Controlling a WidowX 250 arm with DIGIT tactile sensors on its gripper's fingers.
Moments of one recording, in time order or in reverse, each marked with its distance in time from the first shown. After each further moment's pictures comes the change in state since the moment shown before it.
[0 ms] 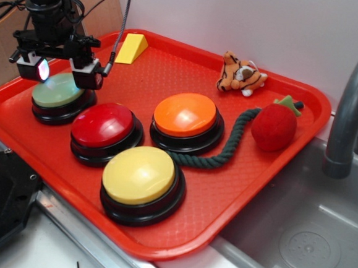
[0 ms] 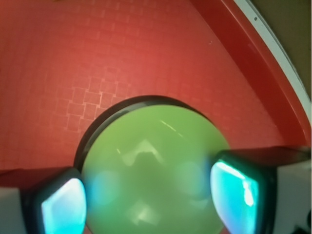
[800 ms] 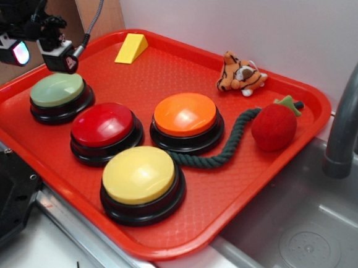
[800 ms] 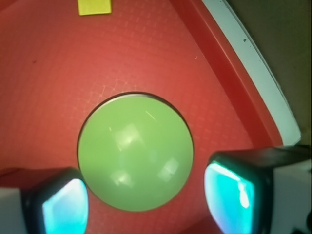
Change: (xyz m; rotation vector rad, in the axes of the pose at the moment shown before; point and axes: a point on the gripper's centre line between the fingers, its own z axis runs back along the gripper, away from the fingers) arm -0.006 0.018 0.036 -0.122 -0.071 -0.145
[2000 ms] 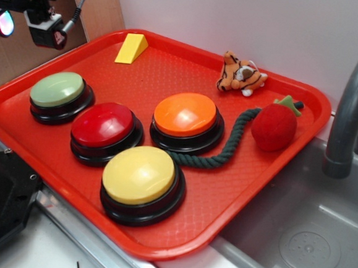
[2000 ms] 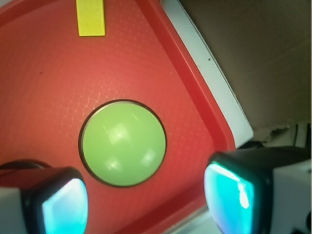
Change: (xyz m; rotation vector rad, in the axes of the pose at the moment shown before) arm 0.000 -0.003 0.040 0.108 -0.026 -0.019
